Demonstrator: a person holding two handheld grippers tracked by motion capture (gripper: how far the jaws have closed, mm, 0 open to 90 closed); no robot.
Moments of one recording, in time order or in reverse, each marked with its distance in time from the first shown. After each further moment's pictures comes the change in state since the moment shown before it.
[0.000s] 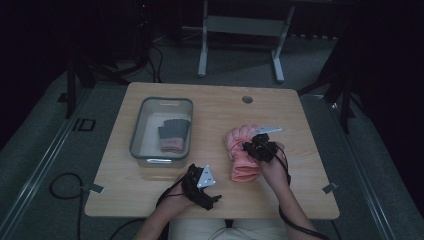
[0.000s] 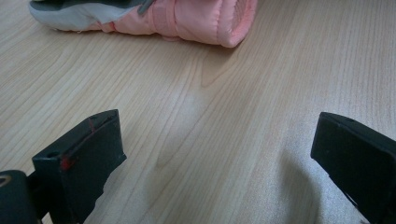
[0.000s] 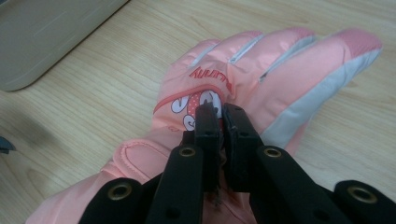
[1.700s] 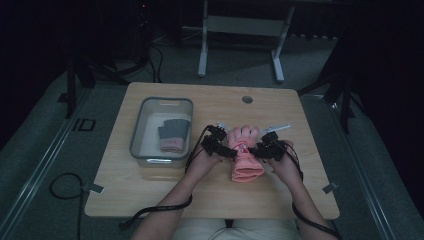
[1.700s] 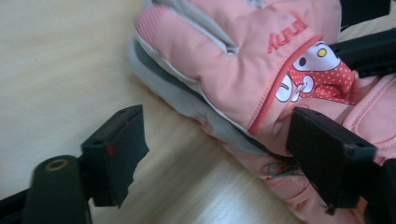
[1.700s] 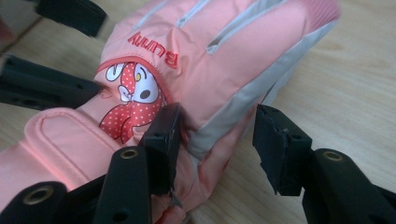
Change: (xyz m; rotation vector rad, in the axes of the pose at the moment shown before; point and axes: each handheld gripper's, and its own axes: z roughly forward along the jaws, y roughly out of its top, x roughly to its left) left arm 0.097 0.088 0.066 0.162 -0.016 -0.547; right arm -0.042 -0.010 0.005 0.112 0.057 0.012
